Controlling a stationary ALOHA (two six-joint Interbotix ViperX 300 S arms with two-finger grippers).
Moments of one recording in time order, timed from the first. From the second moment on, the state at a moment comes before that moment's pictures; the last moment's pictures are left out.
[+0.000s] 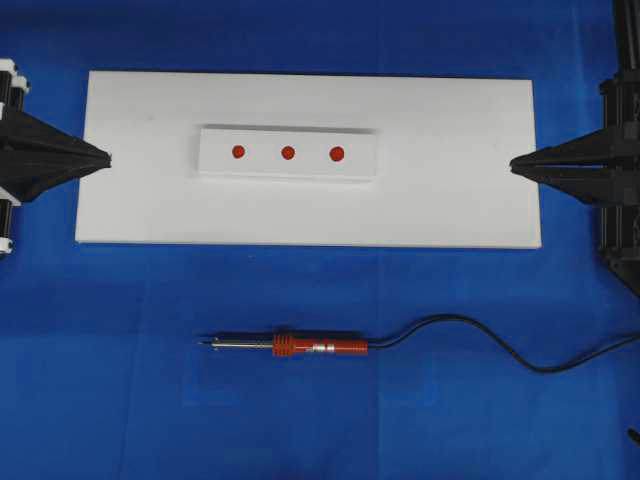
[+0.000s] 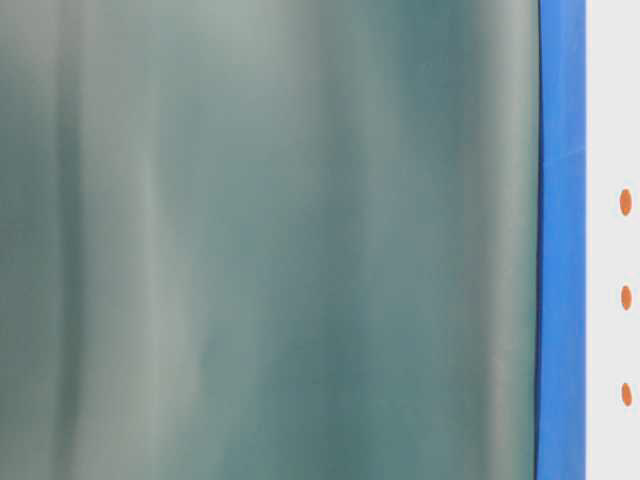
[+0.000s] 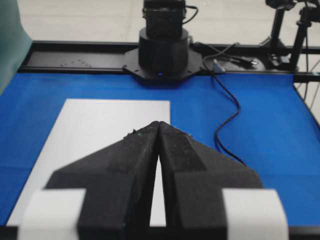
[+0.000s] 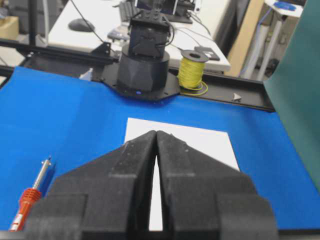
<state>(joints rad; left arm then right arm) 0.00 -0.97 1.18 0.00 -0.30 0.00 0.00 -0.96 1.17 0.00 -0.29 0.00</state>
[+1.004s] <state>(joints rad) -0.01 -0.96 1.19 0.00 -0.29 0.00 0.15 -0.27 0.93 0.05 -0.37 0.20</state>
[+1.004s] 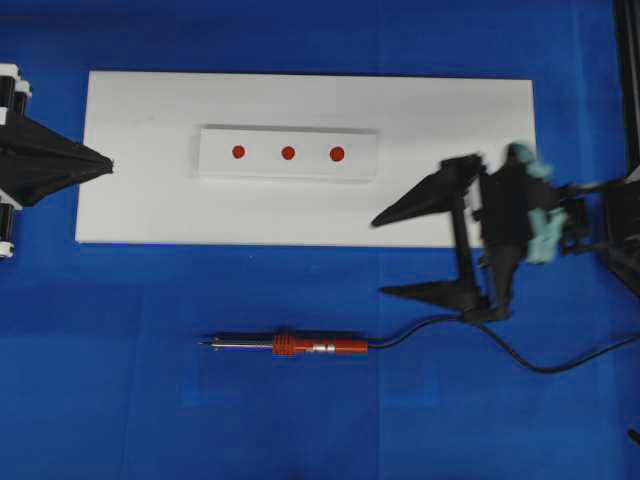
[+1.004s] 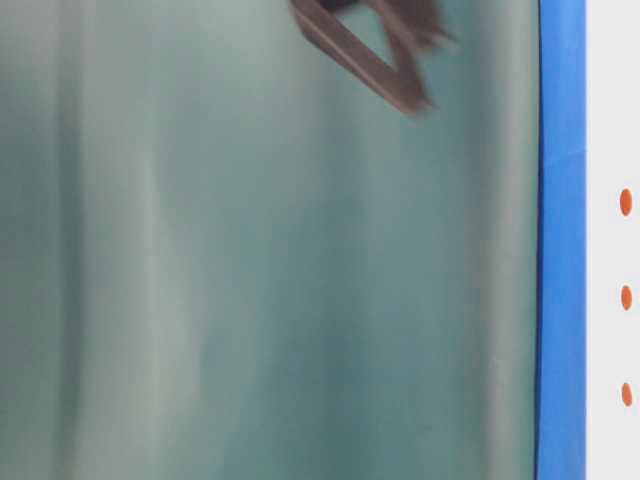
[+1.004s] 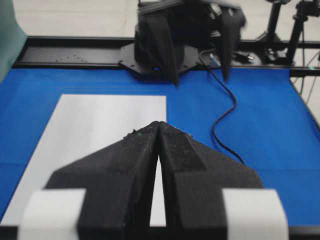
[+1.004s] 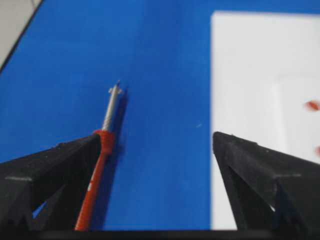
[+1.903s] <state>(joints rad) -0.01 -0.96 1.21 0.00 -0.31 0.00 0.33 0.34 0.65 0.36 -0.57 0.20</state>
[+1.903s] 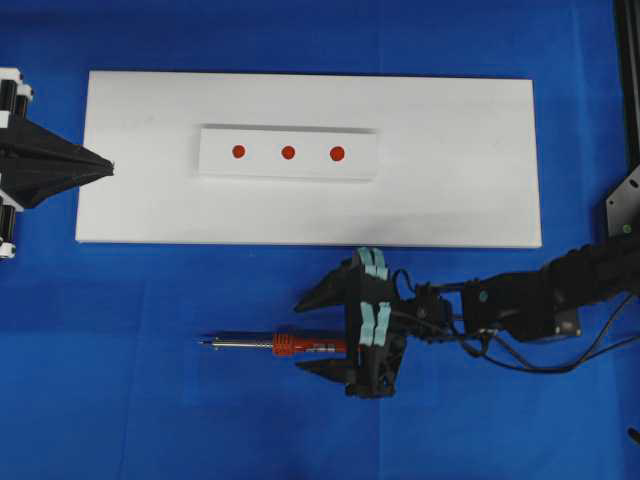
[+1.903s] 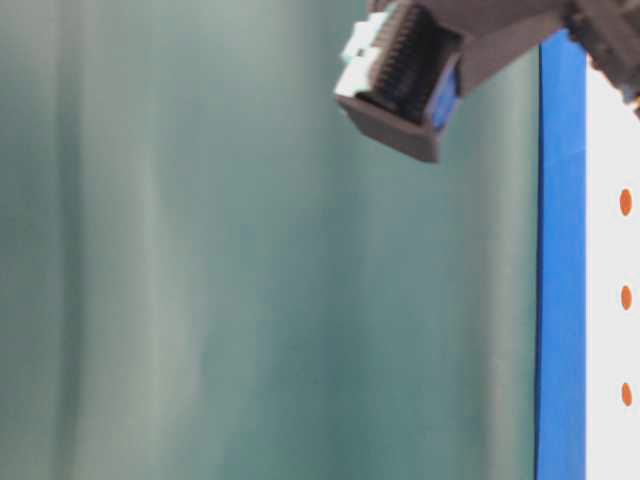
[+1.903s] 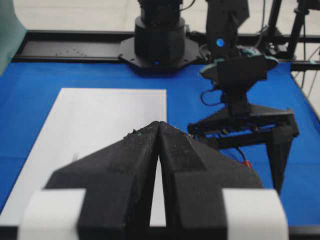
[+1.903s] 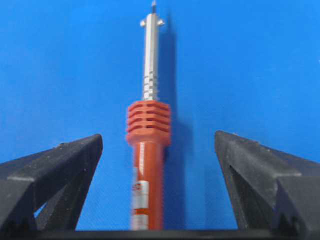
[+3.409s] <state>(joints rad) -0.01 -0.97 1.23 0.00 -0.33 0.00 0.28 -0.12 0.65 0.37 -0.05 0.02</state>
